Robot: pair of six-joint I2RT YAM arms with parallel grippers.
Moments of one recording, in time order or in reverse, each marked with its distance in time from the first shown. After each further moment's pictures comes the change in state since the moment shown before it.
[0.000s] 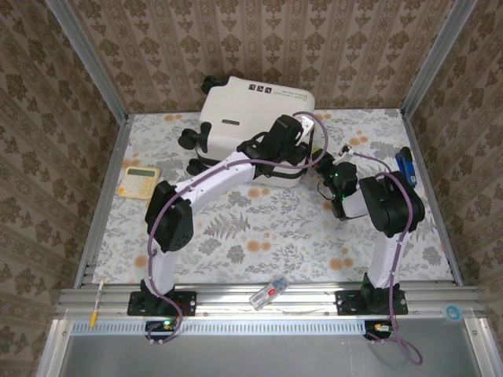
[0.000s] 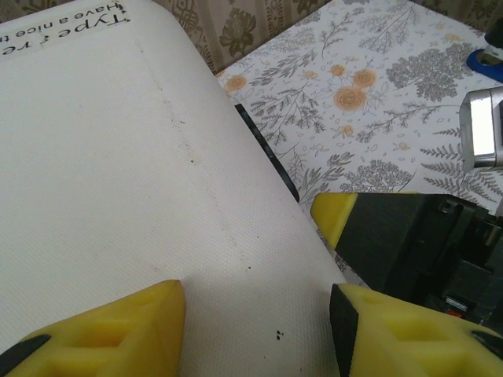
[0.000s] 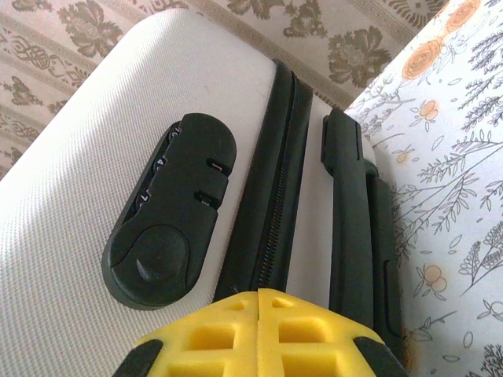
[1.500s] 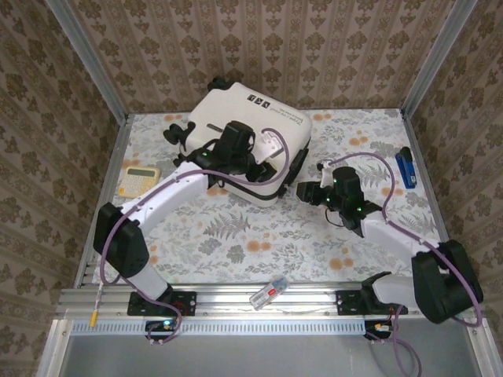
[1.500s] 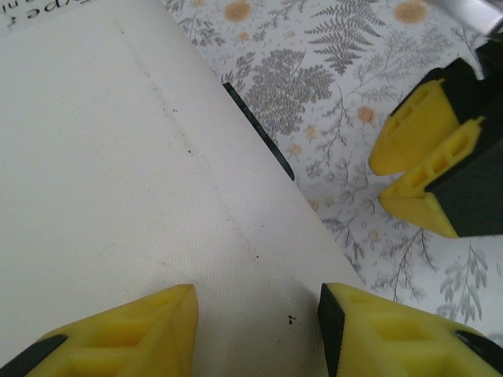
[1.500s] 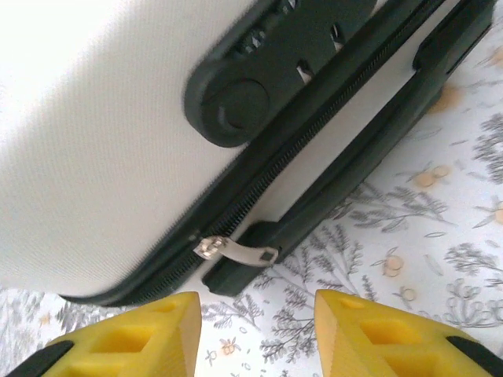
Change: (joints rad) left arm 0.167 -0.409 -0.405 -0.122 0.428 0.350; right arm 0.165 -0.678 -0.074 -1.109 -0.262 -0.600
